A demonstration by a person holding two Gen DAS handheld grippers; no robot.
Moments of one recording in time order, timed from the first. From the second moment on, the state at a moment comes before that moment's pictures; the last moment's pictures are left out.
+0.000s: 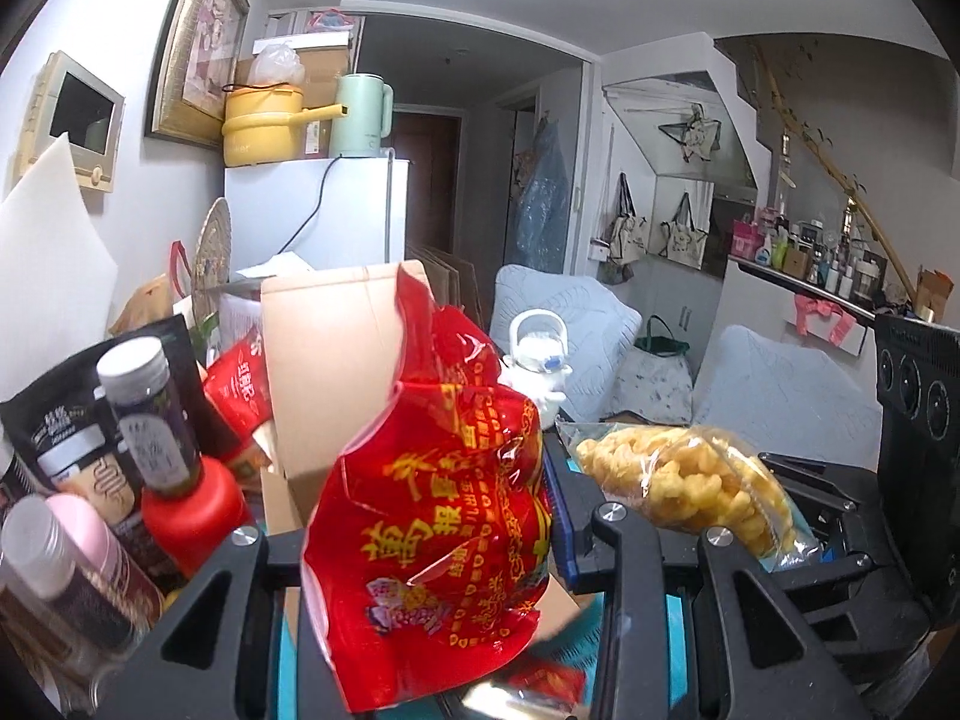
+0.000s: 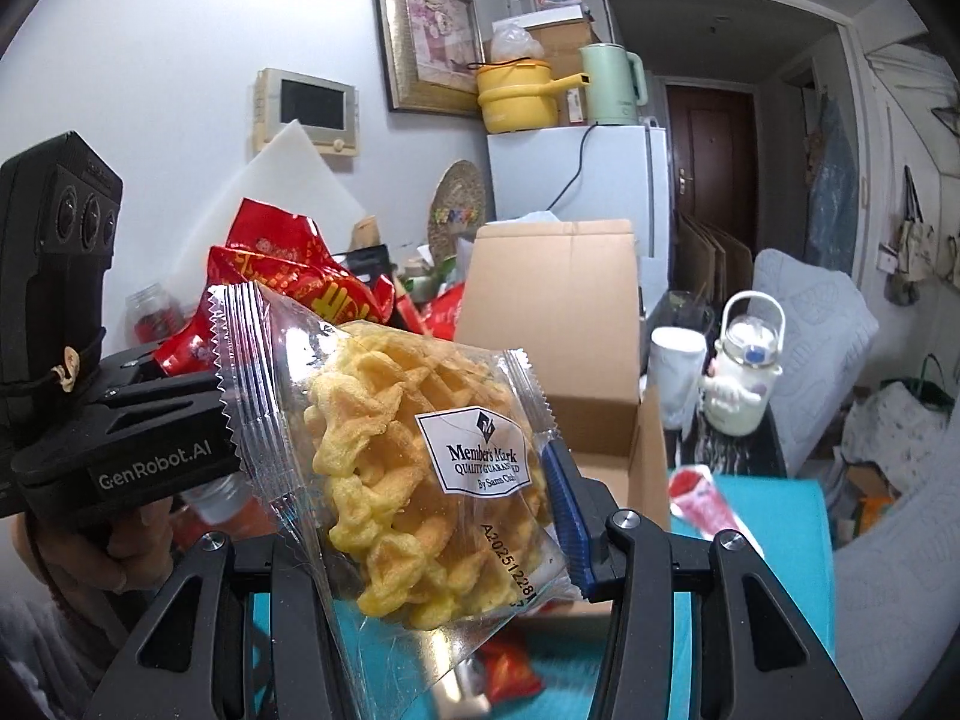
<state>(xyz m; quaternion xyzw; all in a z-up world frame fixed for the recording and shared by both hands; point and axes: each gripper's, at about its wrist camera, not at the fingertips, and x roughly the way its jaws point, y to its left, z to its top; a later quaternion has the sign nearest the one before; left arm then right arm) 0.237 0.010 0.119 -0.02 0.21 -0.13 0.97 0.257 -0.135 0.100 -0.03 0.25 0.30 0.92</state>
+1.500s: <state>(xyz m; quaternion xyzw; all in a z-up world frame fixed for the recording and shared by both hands) 0.407 0.040 -0.035 -0.04 0.42 -0.03 0.91 0.427 -0.102 -0.013 -0.02 0.38 0.24 0.89</state>
